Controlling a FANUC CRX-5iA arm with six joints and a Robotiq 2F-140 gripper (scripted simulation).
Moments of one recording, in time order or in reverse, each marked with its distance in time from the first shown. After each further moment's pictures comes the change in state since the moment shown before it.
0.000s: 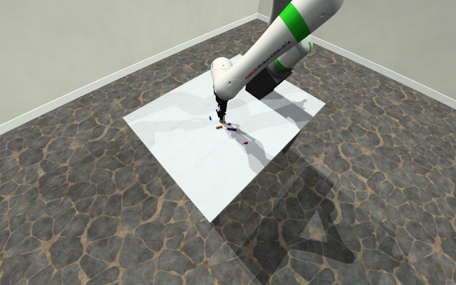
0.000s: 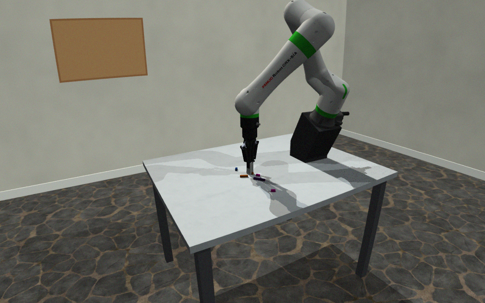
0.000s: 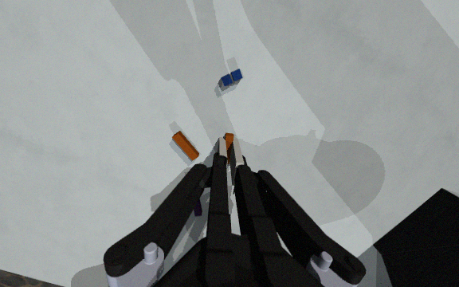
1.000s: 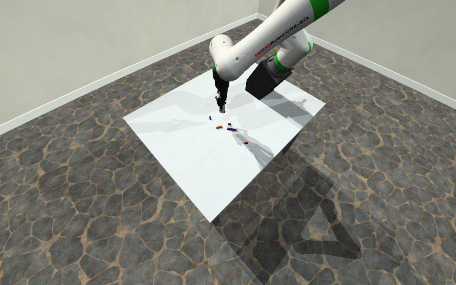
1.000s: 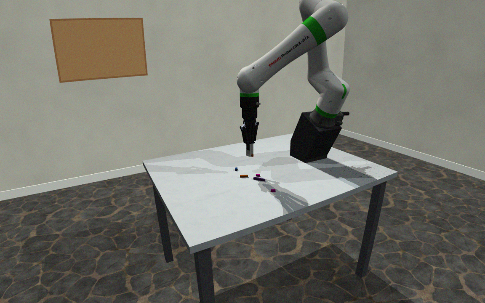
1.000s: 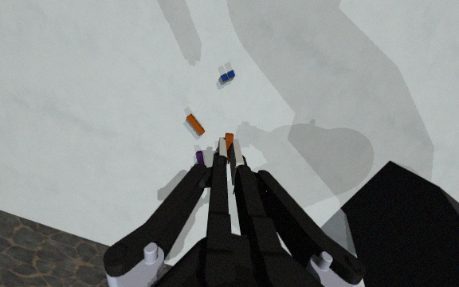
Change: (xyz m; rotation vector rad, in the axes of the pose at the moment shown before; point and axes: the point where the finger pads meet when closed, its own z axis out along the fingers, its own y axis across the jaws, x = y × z) arm 0.000 0.000 -0.099 0.000 0.000 0.000
